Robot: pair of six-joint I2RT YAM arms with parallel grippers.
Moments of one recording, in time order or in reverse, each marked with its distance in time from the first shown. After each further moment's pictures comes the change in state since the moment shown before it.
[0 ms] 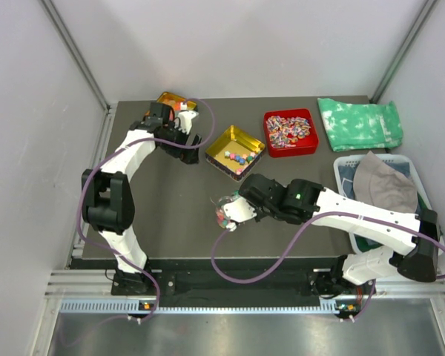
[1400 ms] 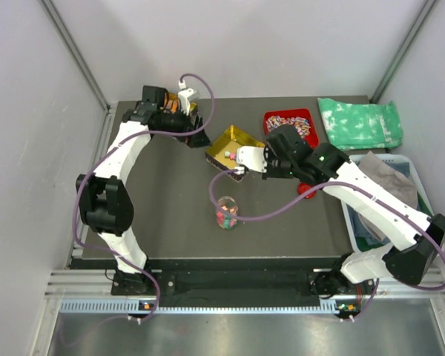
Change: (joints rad) left arm 0.005 -0.018 0.149 -0.002 0.386 -0.080; right arm -0.330 0.029 0.205 -0.001 -0.214 0.121
